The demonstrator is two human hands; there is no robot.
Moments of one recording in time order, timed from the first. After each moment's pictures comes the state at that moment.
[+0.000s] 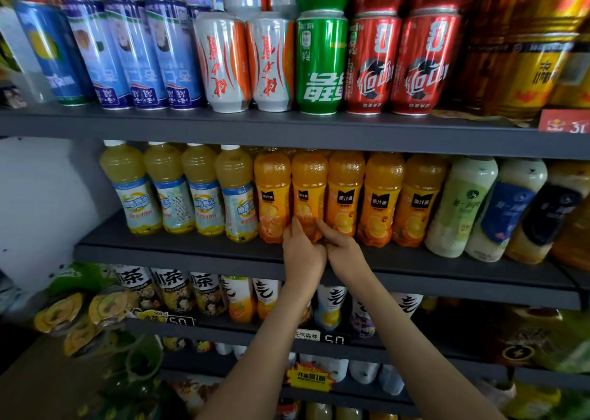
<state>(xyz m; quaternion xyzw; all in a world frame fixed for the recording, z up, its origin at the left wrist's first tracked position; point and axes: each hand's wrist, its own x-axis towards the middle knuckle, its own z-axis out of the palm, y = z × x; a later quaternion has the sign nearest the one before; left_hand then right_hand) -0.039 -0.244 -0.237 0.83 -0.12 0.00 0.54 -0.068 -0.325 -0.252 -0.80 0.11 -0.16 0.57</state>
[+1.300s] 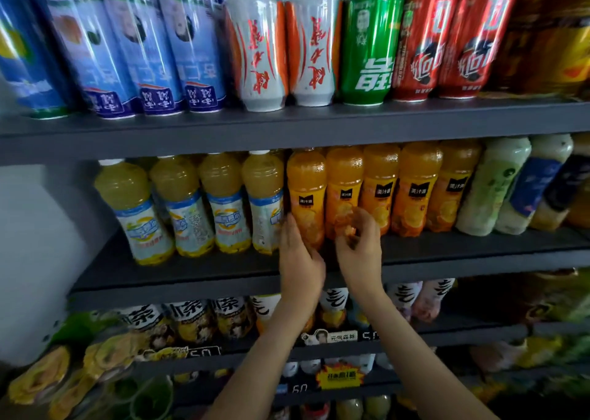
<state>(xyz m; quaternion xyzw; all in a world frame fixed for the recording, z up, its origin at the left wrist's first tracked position) 0.010 -0.164 -0.257 0.83 -0.25 0.10 0.49 -0.033 -0.249 -0.259 -0.75 0.24 -0.43 0.44</state>
